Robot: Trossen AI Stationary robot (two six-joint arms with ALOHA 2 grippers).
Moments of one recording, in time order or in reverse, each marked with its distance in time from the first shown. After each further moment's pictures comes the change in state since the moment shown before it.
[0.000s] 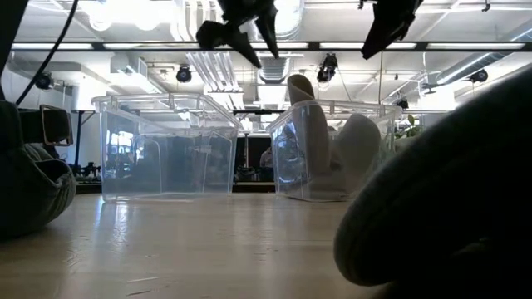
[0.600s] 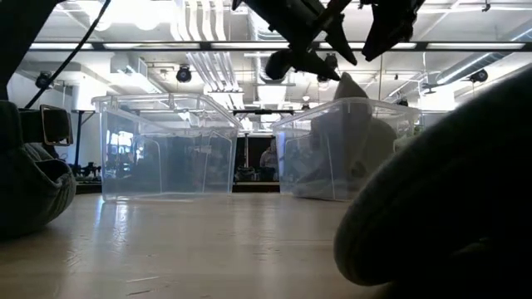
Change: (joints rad) left arm -0.034 0.202 -0.048 0.618 0.135 0.210; right arm 0.001 0.001 -0.004 -0.014 -0.002 0.118
